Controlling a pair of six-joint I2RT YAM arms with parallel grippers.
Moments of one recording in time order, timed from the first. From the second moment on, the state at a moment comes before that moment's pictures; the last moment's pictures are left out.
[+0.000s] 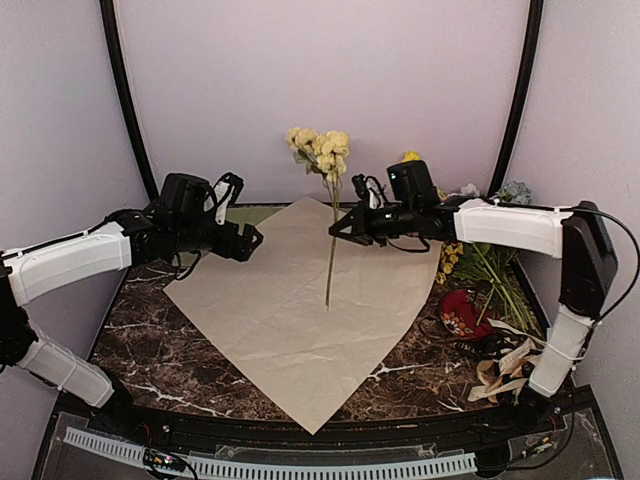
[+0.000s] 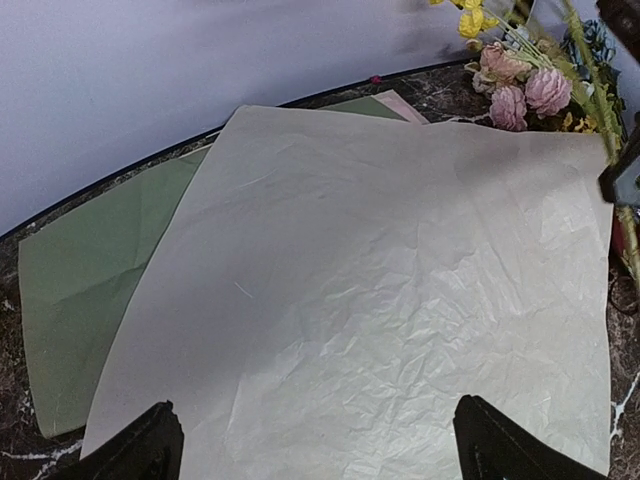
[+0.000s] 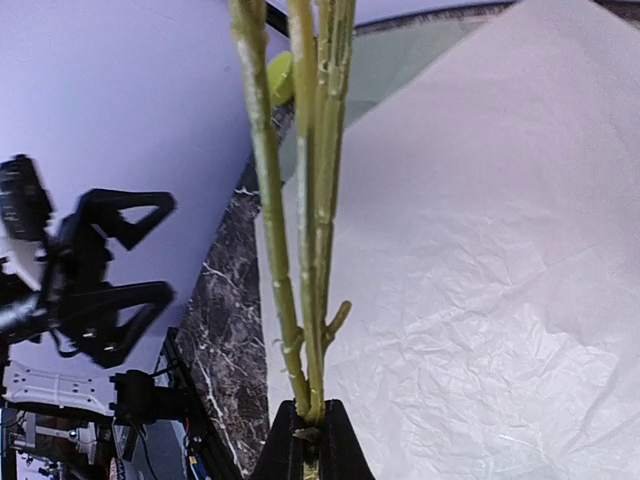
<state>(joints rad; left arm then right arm) -0.60 1.36 1.06 -0.27 -0.09 -0.09 0.66 1.71 1.33 -0.09 -0.51 0.65</state>
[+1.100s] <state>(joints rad) -0.60 1.40 1.06 -0.28 -0.06 -0.09 0.55 1.95 1.78 -0.77 -0.06 0.31</state>
